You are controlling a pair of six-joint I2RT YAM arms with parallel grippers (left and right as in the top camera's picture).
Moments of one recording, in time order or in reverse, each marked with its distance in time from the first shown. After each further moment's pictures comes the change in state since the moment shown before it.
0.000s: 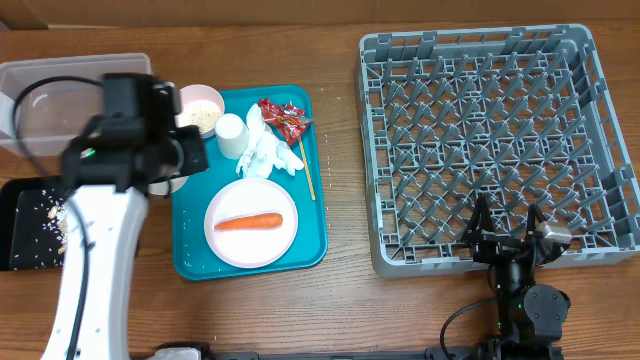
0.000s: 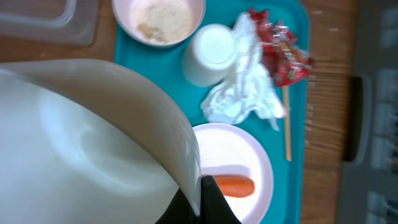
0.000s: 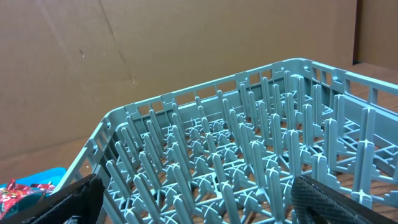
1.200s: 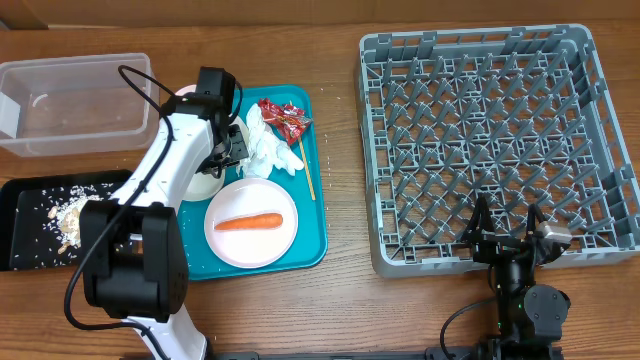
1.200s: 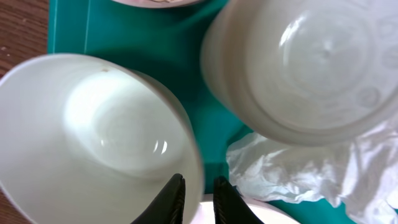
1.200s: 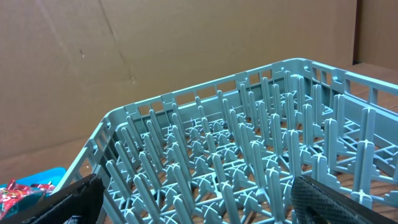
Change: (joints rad) left arm -0.113 0.494 0.000 0.185 -0.168 -0.203; right arm 0.000 0.000 0.000 0.000 0.000 0.000
